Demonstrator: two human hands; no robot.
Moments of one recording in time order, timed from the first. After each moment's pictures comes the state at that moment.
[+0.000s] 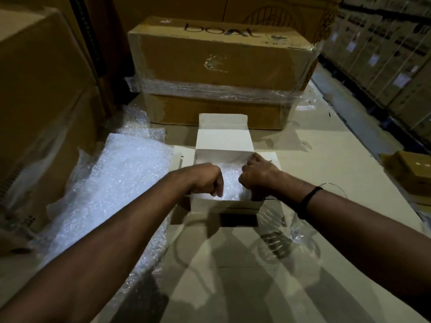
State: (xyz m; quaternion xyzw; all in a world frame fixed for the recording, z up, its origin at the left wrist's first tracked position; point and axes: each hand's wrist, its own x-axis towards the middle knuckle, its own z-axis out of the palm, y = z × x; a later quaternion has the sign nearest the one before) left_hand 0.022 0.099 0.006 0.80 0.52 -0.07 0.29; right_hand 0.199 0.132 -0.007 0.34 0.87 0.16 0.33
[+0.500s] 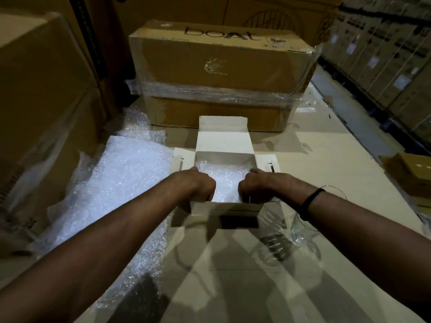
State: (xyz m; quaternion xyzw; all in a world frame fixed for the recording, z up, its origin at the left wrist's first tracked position) left_hand 0.022 0.099 -0.003 0.81 0.50 -0.28 0.14; right_hand 0.205 0.132 -0.007 0.30 0.89 -0.01 0.35
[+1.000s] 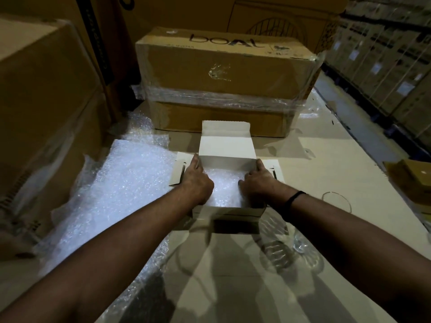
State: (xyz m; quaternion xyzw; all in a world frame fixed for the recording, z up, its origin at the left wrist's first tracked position) left_hand 0.026 0.106 -0.025 0.74 0.57 -0.35 -0.09; right_hand 0.188 0.148 -0.035 0.41 0.83 0.12 0.35
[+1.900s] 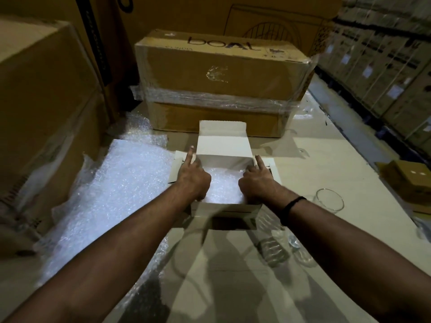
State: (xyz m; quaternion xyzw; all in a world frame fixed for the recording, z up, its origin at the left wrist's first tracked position) left_hand 0.019 0.100 -0.022 0.75 0.60 -0.28 -0.10; right_hand 0.189 0.127 -0.023 0.46 0.83 0.11 0.30
